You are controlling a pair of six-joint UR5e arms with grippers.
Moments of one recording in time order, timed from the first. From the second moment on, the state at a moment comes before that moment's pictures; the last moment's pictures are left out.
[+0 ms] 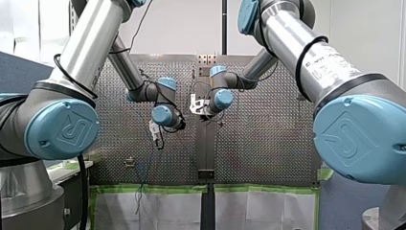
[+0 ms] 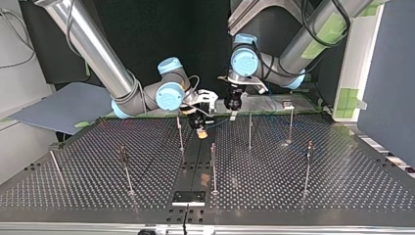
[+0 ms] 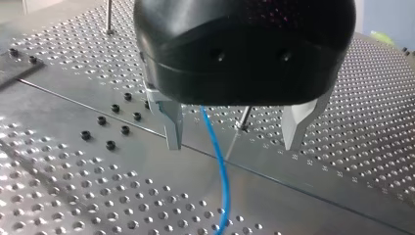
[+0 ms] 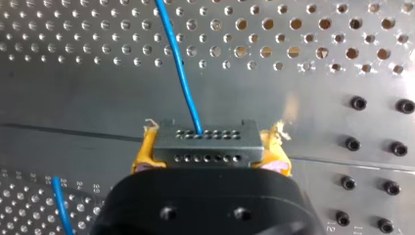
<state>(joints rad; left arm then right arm) -0.34 -2.01 -1.89 -2.53 -1.74 -1.92 2.27 -0.81 1.13 -0.06 1.54 1.63</state>
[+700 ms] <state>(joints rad) -0.36 -2.13 -1.75 -2.57 -1.76 -1.95 2.27 -0.81 1.13 -0.06 1.52 1.64</state>
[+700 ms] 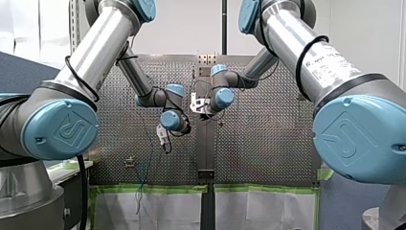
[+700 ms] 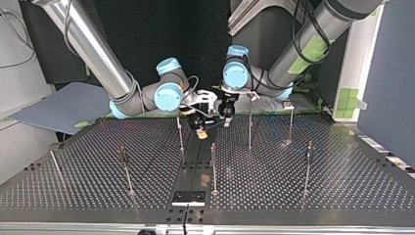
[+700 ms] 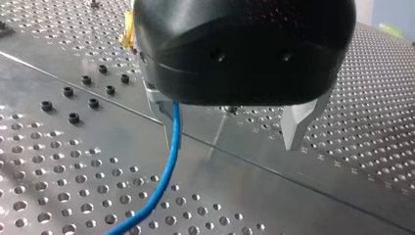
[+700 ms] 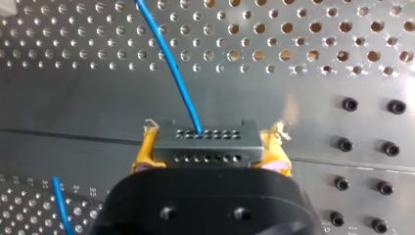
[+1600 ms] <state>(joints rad) -0.37 -2.09 -1.75 -2.55 -1.81 -2.01 2.26 -0.84 1.13 -0.05 1.52 1.65</state>
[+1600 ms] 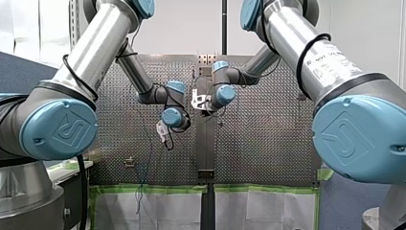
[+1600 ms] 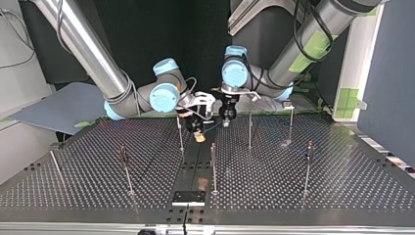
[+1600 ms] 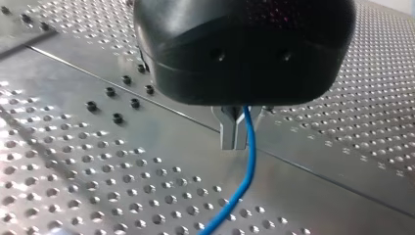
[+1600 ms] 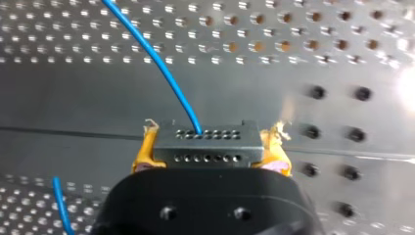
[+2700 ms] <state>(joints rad) -0.35 -1.81 -1.75 -2.63 -1.87 -2.02 2.26 -1.12 1.13 0.02 1.52 1.70</state>
